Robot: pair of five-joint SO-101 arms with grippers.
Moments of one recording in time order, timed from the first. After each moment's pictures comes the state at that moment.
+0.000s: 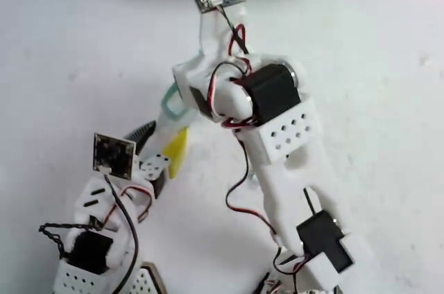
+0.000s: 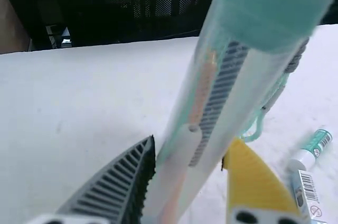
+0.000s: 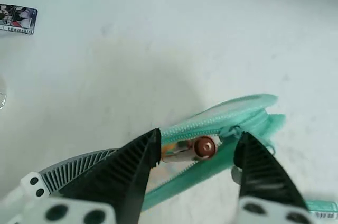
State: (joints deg) left arm 11.3 -103.9 87.6 43.7 5.4; right arm -36.2 -1.9 -38.7 95.7 -6.1
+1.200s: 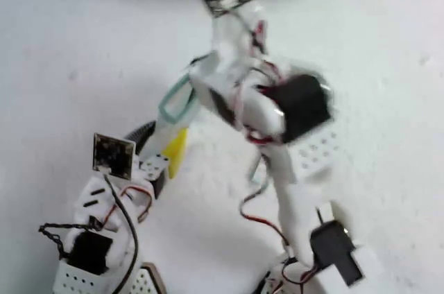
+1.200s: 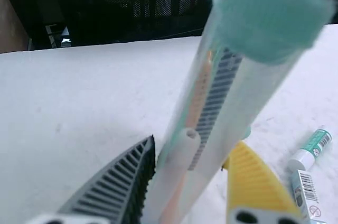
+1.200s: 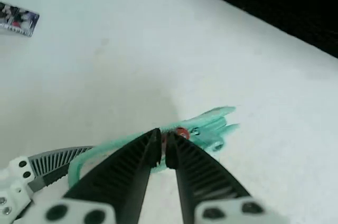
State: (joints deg) left arm 11.3 -103.9 87.6 43.7 5.6; right arm -32.6 -7.1 -41.0 95.8 4.1
